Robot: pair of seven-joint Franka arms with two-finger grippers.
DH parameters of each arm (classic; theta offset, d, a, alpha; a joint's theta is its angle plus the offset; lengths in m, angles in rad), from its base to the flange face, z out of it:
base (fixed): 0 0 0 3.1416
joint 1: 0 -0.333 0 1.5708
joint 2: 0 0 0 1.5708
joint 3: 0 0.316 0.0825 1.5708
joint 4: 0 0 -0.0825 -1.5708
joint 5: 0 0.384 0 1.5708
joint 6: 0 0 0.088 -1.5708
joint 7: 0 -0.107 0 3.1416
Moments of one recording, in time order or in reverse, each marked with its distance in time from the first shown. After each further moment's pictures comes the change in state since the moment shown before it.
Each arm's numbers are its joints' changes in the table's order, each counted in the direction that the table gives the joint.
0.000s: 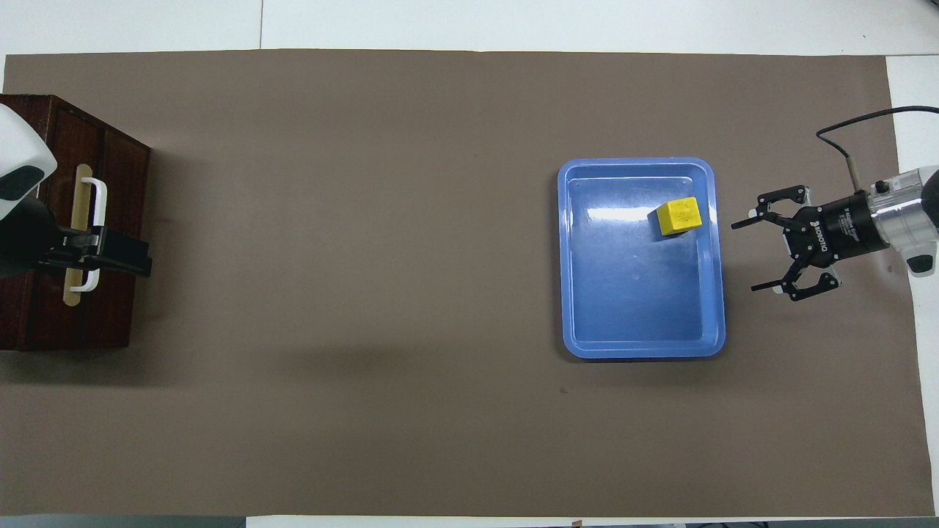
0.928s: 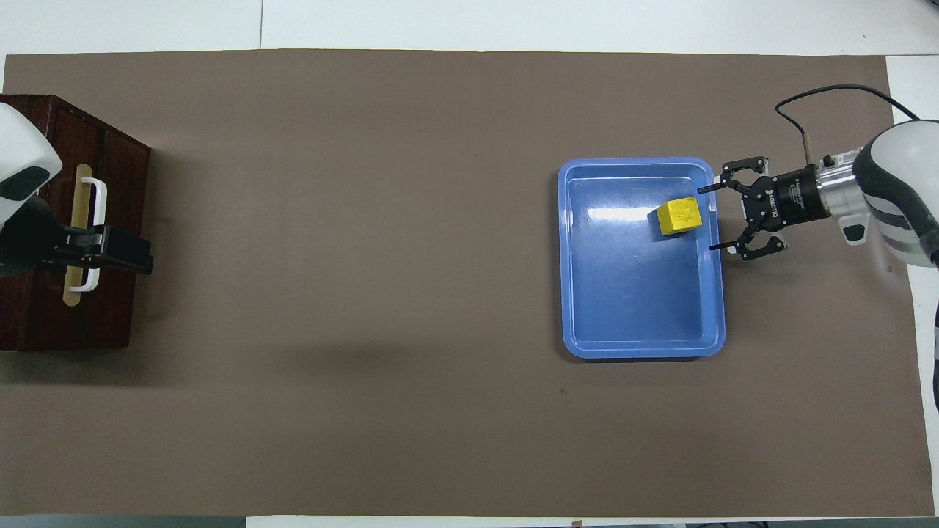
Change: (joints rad) left arm 0.001 -0.007 -0.004 -0.028 0.020 0.030 0.000; right arm -0.044 0.134 0.013 0.087 0.055 0.134 0.124
